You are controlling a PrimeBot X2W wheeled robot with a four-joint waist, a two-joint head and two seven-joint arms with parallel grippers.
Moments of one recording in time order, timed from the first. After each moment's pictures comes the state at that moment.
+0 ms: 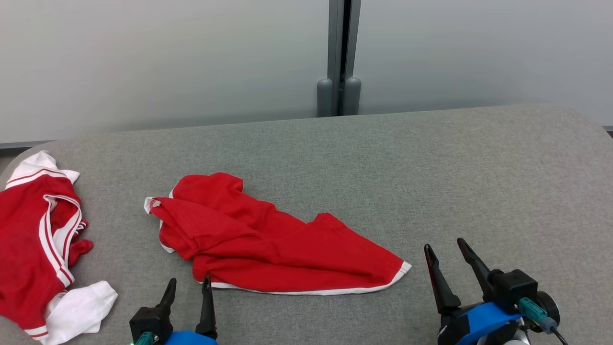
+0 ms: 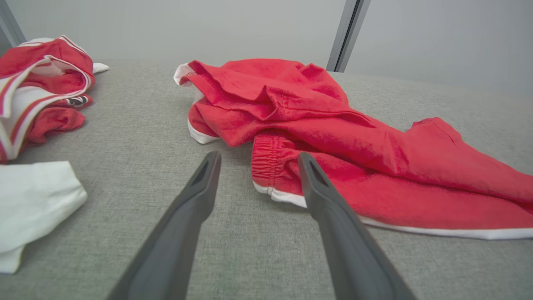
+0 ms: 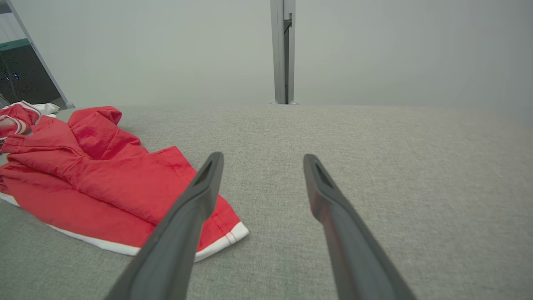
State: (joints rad) left arm -0.05 0.05 -0.13 0.53 -0.22 0.00 -0.26; right arm -0.11 -0.05 0.09 0.40 0.11 0.13 -0.26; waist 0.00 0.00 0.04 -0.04
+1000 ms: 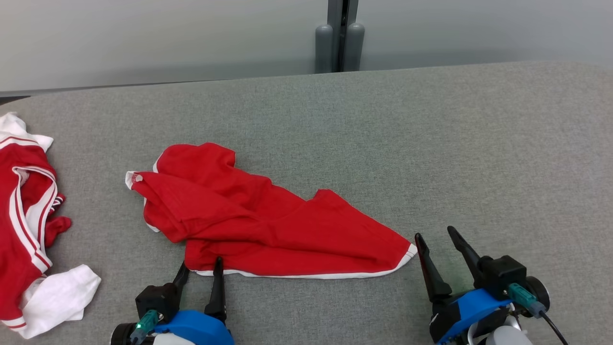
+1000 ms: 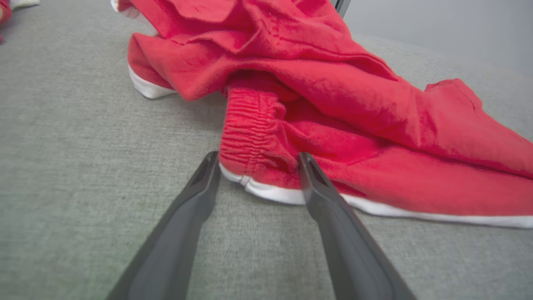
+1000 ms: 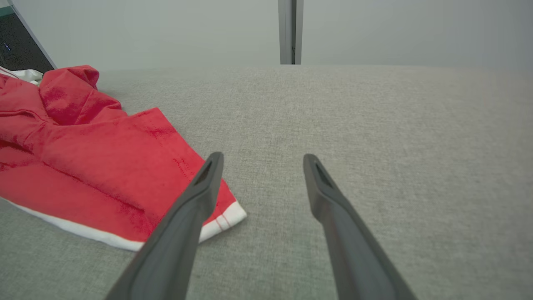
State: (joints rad) left arm -0.14 0.05 -0.17 0.60 -0.28 -0.06 -0.26; right arm -0.18 -0.05 0.12 0.44 0.11 0.13 -0.26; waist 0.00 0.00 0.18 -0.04
